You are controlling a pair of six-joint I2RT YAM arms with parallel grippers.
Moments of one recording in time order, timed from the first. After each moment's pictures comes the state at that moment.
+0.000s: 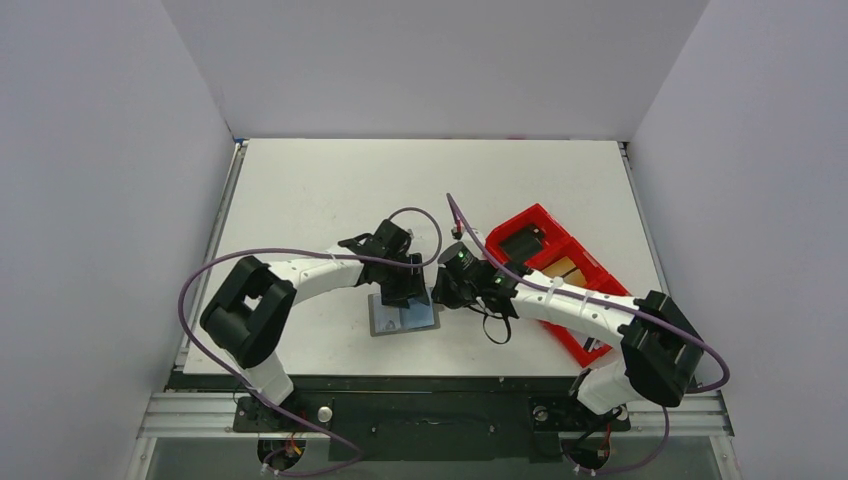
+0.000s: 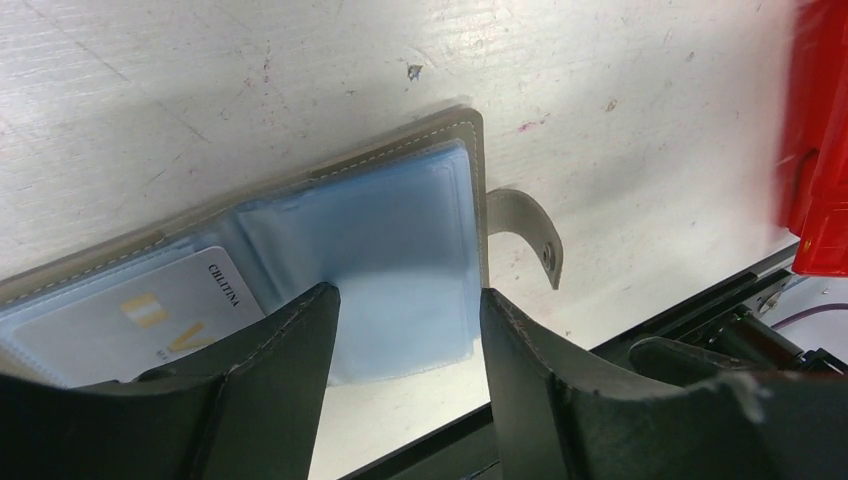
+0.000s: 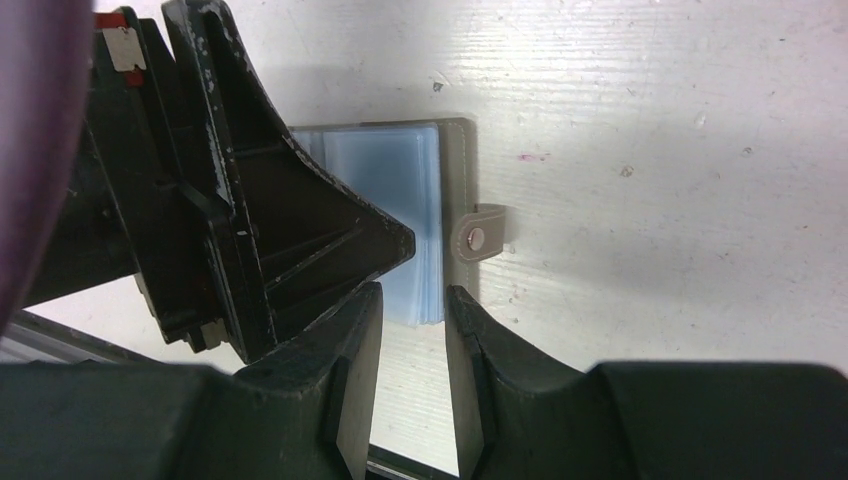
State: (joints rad) left arm -0.68 1.69 0.99 -0.39 0.24 -0.76; right arm 0.90 1.45 0.93 -0.38 0.19 0.86
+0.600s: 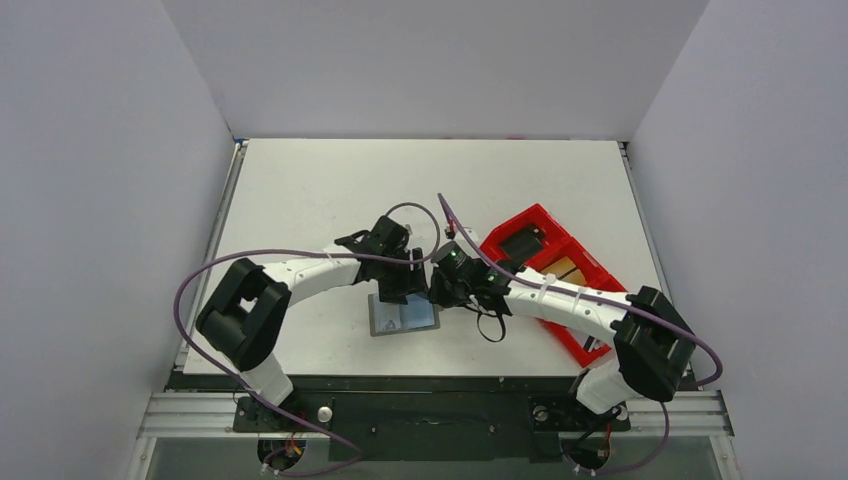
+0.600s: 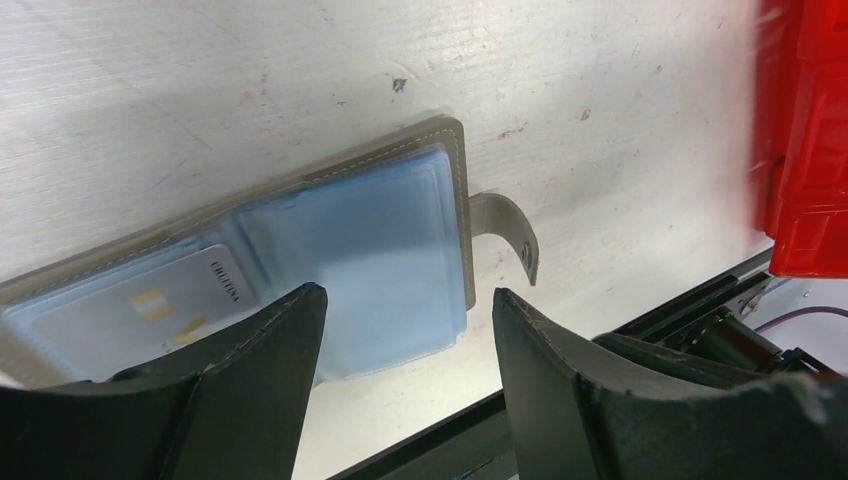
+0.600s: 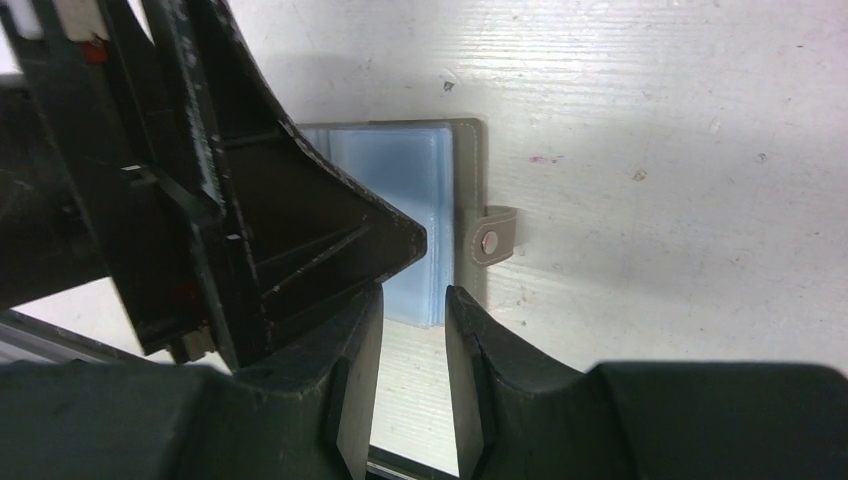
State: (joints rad) left arm -0.67 1.70 1.00 -0.38 0.25 -0.77; right arm 0.92 1.48 0.96 -0.40 0.20 0.87
